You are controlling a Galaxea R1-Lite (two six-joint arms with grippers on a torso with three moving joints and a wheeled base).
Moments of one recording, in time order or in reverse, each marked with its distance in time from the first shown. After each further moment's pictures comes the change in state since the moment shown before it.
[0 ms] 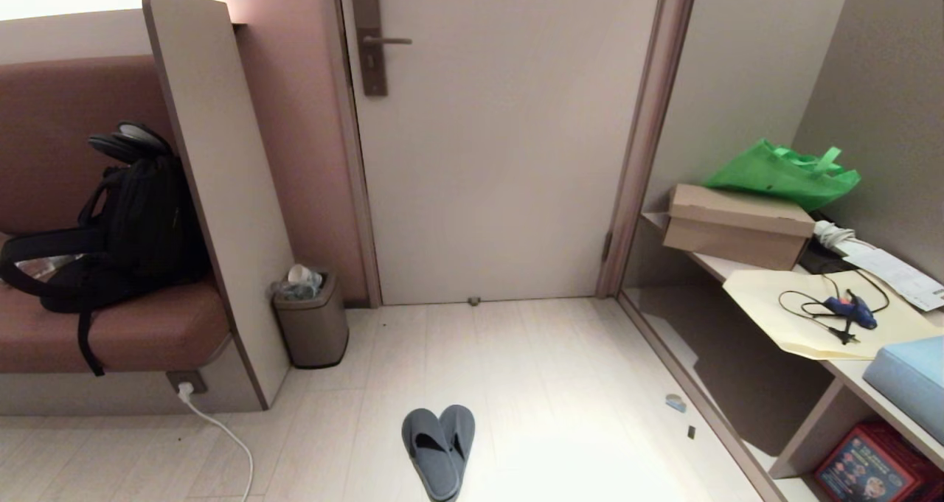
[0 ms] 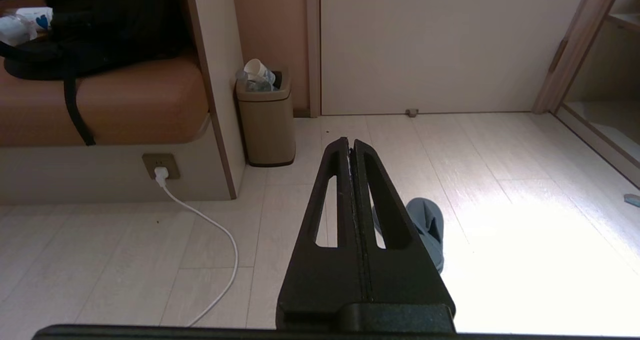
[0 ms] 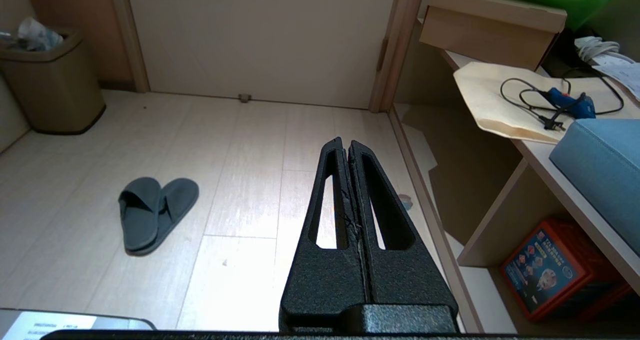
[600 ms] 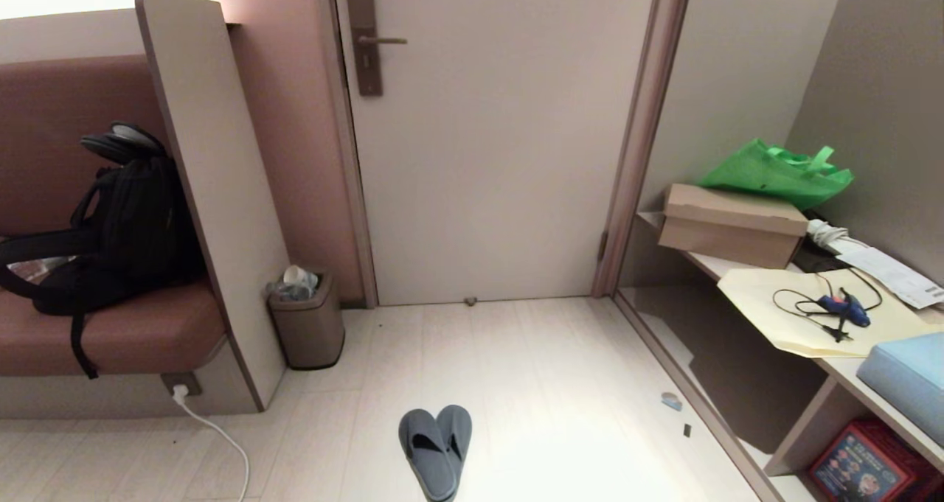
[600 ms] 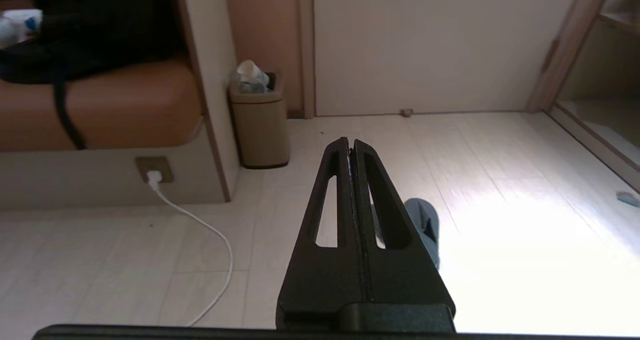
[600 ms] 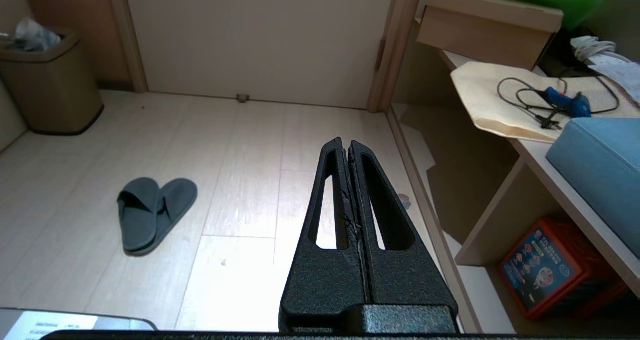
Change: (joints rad) left arm 0.000 0.000 0.000 0.000 0.000 0.001; right arm 0.000 0.000 0.000 0.000 0.000 0.001
